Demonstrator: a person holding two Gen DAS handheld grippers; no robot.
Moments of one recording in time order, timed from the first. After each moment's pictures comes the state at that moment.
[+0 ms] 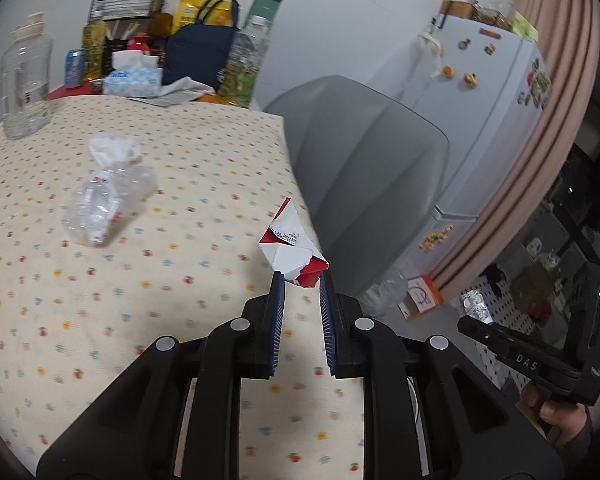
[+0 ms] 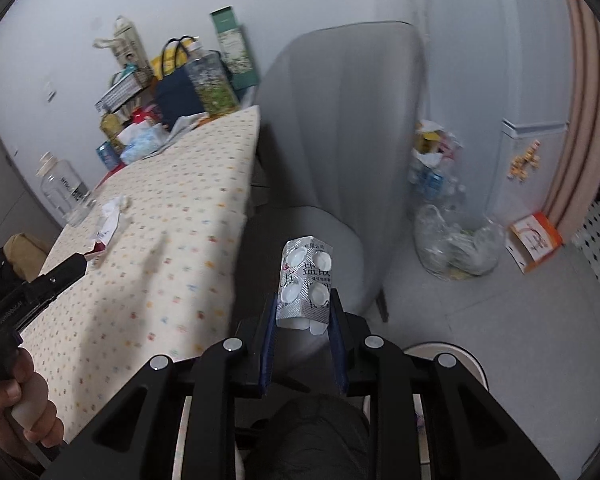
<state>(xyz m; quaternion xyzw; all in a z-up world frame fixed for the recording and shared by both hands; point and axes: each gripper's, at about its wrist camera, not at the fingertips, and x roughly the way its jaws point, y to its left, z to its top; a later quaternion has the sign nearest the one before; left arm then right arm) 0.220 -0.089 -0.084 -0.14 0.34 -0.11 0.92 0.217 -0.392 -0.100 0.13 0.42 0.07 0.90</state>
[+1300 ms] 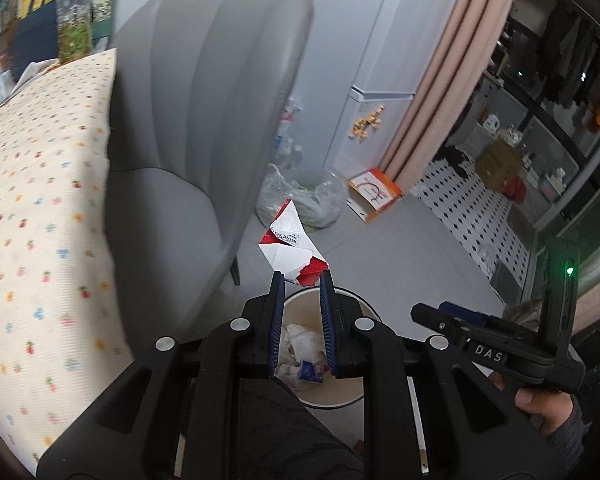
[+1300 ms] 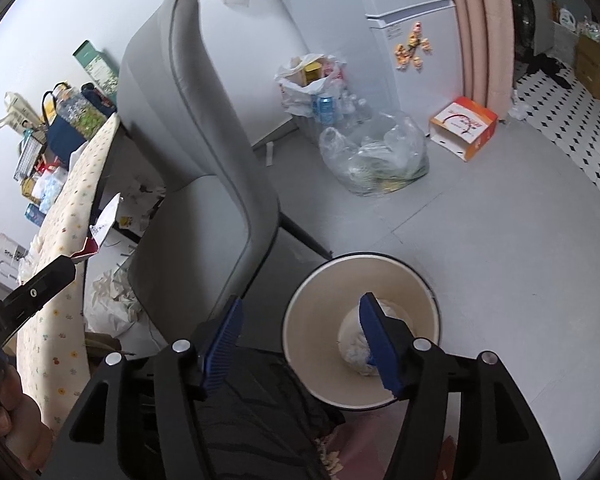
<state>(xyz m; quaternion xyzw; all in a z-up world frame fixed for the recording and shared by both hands) 0.226 -0.285 -0.147 0.00 0.44 -0.25 0.86 0.158 -0.539 -0.219 0.26 0.47 -0.05 0.84</state>
